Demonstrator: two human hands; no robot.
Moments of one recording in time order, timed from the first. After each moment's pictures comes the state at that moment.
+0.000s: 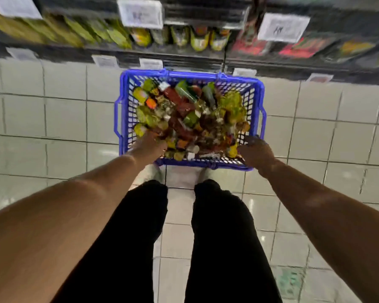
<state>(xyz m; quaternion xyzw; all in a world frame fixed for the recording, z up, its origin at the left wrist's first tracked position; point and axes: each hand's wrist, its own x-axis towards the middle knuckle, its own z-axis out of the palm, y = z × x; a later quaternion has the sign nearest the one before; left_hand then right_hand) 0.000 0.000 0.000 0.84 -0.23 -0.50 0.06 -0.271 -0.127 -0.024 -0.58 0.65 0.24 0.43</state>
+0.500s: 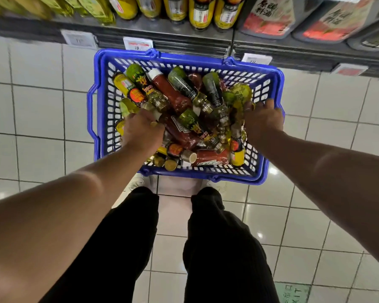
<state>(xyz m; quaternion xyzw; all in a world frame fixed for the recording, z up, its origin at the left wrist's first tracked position) 0.001 -0.039 -0.082 0.89 -0.24 -0.37 0.11 -0.238 -0.197 -0.118 -0.82 0.42 0.39 0.02</state>
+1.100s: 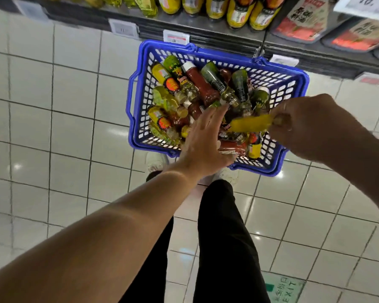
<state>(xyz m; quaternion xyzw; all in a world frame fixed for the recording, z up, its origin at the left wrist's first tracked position) -0.067 -0.015 -0.003 0.76 -0.40 -0.46 0.20 -0.212 -0.178 0.078 -0.87 0.38 0.19 0.26</state>
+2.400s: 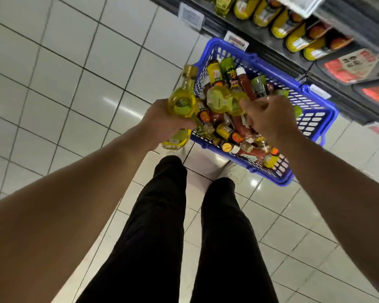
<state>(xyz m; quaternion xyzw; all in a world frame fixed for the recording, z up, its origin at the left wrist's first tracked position) 0.106 0.089 0.049 0.78 -0.04 -0.54 0.31 -0.063 -0.108 0.048 -0.76 0.49 0.13 0.41</state>
